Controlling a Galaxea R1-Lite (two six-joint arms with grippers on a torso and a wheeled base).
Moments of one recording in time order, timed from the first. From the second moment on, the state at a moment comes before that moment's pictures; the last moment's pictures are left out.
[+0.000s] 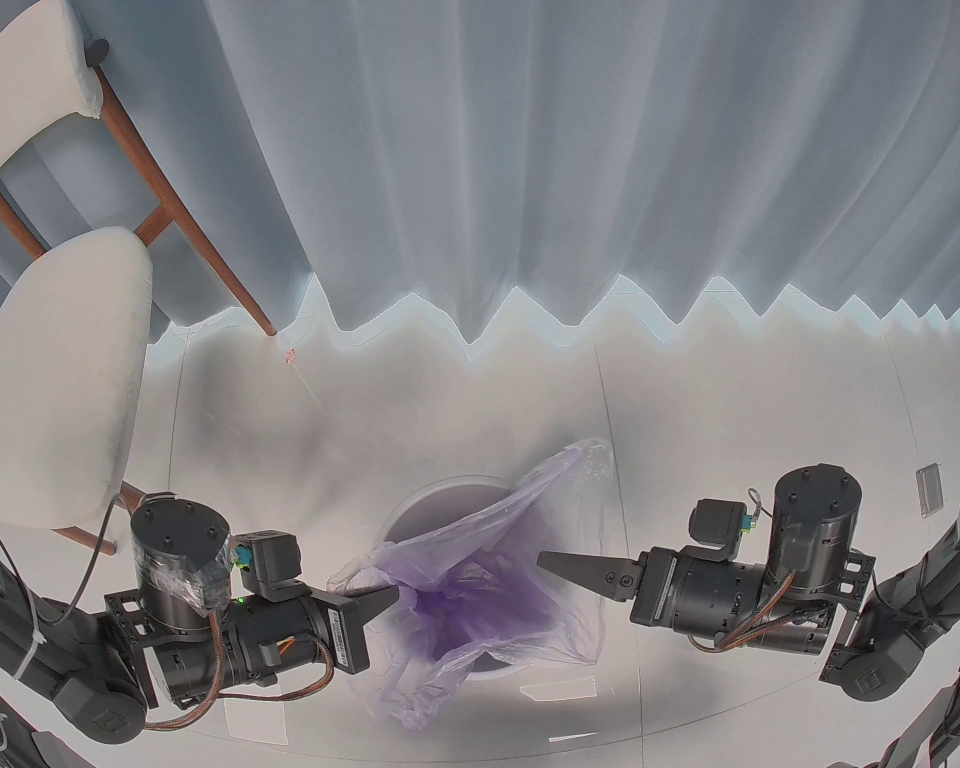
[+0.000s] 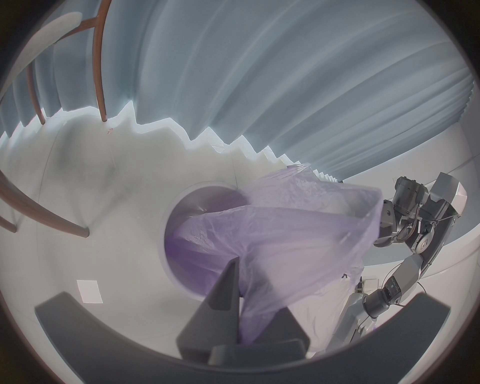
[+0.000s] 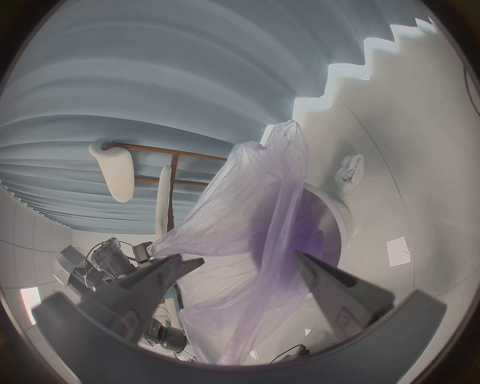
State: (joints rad) left arm -0.63 1.64 -0.31 -0.90 -0.09 -0.43; right arm 0.73 1.78 -0.41 -1.05 0.22 0.79
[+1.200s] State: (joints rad) left arm -0.51 1.72 -0.41 -0.89 0.02 -0.42; right arm 0.53 1.98 -0.42 -1.40 0.17 0.63
